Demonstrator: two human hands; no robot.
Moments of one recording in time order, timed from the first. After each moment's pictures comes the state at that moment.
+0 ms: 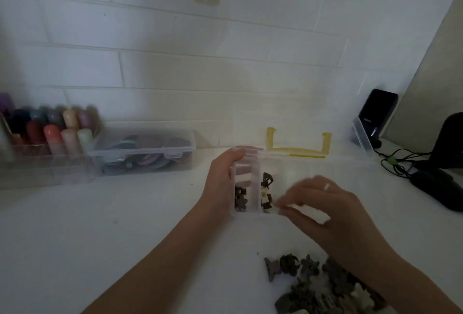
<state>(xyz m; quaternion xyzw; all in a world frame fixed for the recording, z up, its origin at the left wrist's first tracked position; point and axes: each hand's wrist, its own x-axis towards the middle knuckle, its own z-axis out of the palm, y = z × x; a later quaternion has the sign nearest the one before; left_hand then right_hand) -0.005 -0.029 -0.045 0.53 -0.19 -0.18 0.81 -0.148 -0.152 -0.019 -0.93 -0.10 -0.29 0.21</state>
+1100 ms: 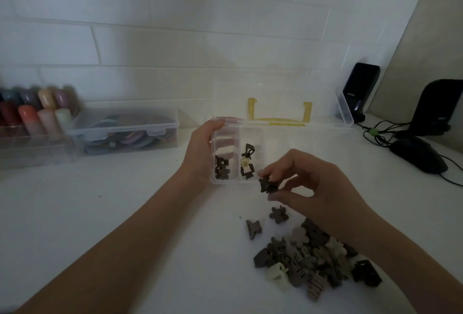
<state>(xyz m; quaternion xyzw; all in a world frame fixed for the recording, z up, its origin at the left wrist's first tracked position) -0.005 -0.027 -0.045 0.54 -0.22 -0.17 0.80 -0.169 -0.151 -0.025 -0.88 -0.09 -0.21 0.42</state>
